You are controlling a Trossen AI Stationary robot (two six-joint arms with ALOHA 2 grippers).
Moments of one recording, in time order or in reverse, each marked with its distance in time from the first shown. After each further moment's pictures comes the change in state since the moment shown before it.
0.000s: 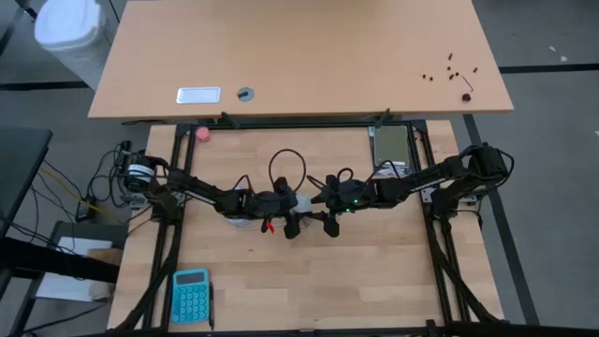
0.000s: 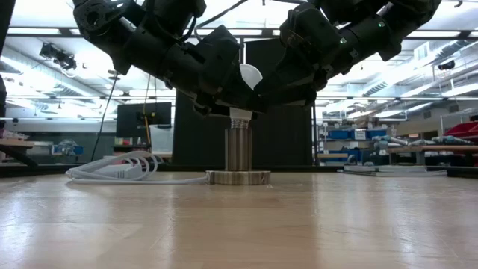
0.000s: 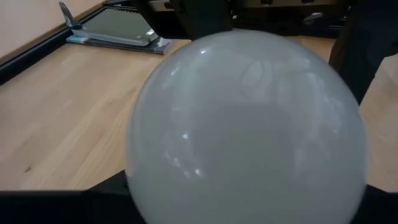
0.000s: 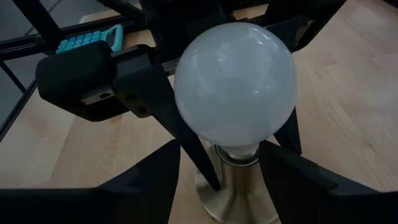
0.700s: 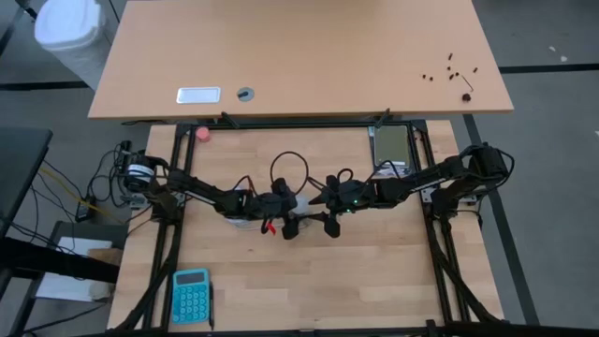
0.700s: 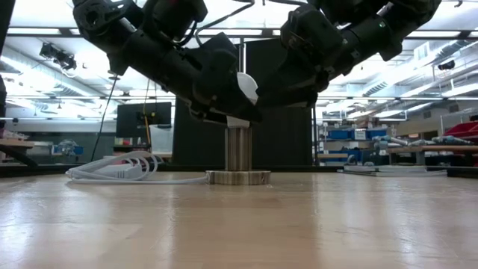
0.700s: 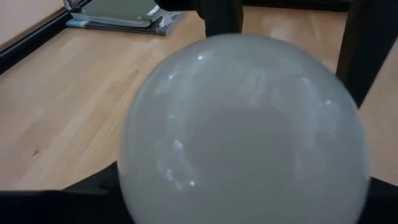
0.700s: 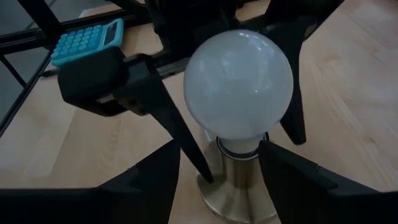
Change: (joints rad) left arm -0.006 -0.002 0.000 -0.073 -0.009 0.011; right arm 0.000 -0.001 0.000 -0.021 -0.006 -0.002
